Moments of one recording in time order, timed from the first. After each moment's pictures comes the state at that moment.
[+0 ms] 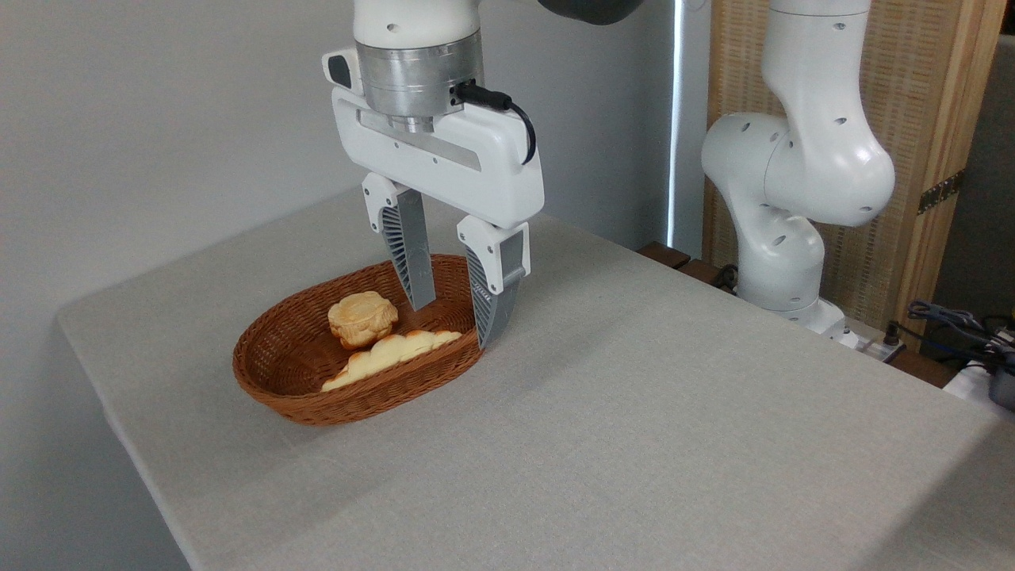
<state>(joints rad) -0.02 -0.10 0.07 -1.79 -0.06 1.72 0.72</state>
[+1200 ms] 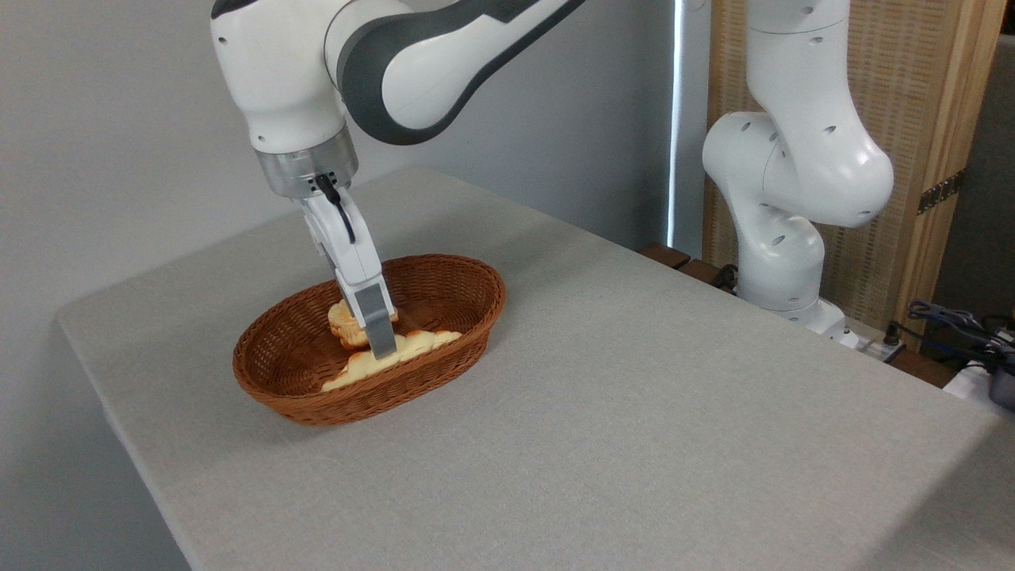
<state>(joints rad) -0.06 0.11 -0.22 -1.79 -0.07 1.84 0.74</state>
